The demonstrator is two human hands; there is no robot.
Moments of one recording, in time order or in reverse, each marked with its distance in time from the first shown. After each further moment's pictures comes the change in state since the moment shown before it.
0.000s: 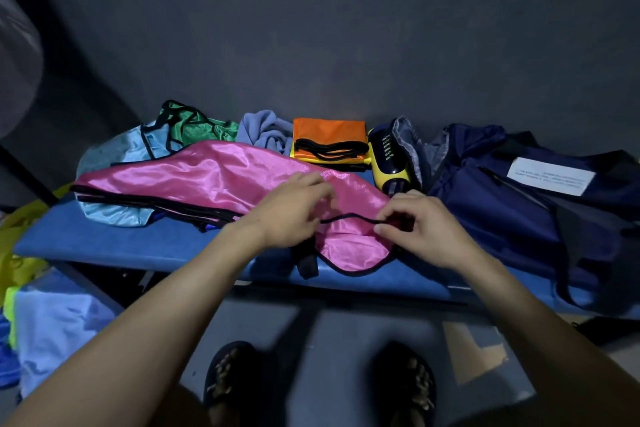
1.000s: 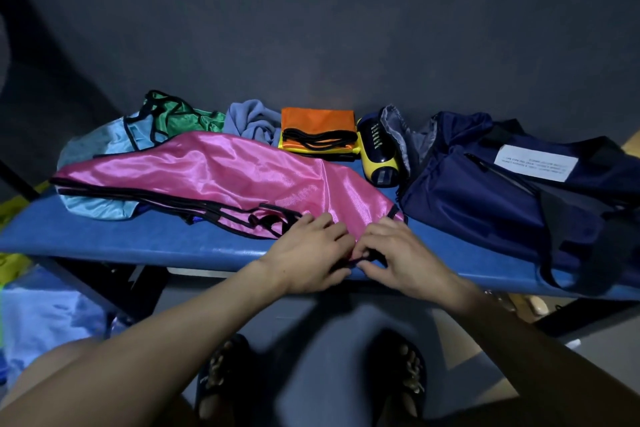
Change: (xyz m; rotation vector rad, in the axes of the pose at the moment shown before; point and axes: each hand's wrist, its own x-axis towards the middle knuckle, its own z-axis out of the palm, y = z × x) left_hand -0.023 0.045 0.070 0.370 -0.041 0.244; right_hand -0.040 0.000 0.046 -0.177 -0.106 -0.152
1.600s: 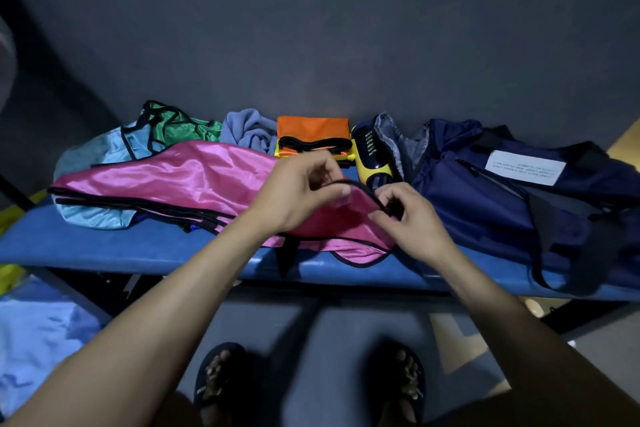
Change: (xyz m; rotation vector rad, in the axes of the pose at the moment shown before) left_hand 0.027 -0.035 -0.074 -0.971 0.420 -0.244; right_hand 0.024 0.010 -0.035 0.359 0.291 0.427
